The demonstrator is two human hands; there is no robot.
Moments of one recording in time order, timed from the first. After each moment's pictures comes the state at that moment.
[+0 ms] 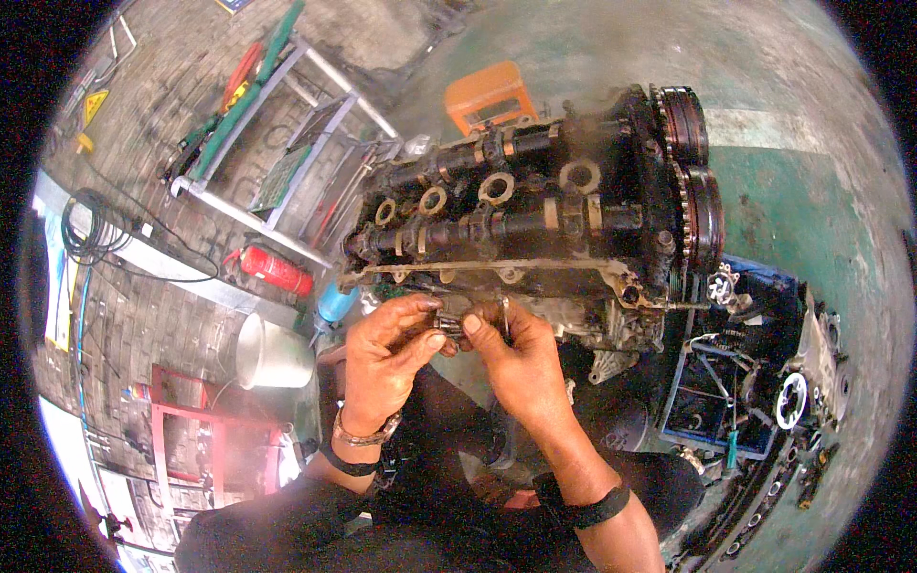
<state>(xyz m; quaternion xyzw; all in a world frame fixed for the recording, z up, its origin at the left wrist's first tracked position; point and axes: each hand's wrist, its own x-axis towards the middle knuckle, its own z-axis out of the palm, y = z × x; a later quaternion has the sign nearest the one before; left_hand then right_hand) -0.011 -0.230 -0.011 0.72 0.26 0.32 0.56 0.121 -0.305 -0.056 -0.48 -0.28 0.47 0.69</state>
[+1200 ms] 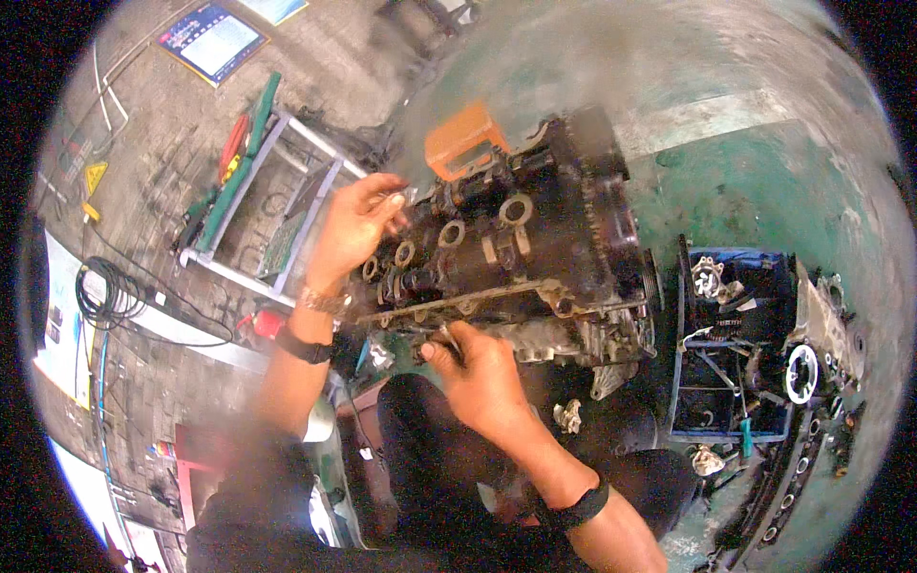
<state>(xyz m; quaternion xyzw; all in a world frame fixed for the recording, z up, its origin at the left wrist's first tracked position) 0.095 -0.092 0.064 0.89 0.24 0.21 0.33 0.124 -0.304 -0.047 -0.55 -0.37 0.30 0.68</state>
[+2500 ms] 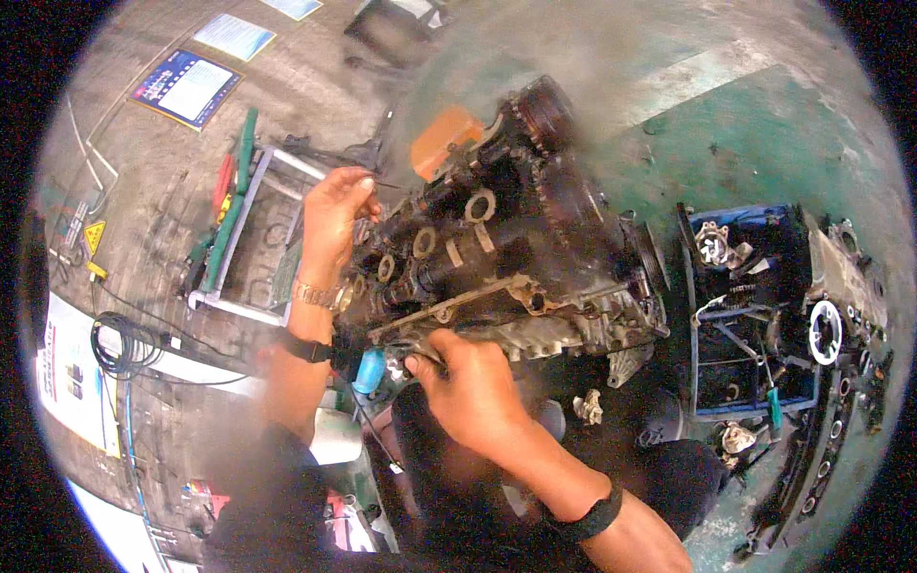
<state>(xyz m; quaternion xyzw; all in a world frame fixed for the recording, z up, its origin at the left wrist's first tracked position) 0.129 -0.070 0.060 0.82 0.24 0.29 0.43 0.130 -0.313 -0.042 -0.56 -0.36 0.26 0.70</state>
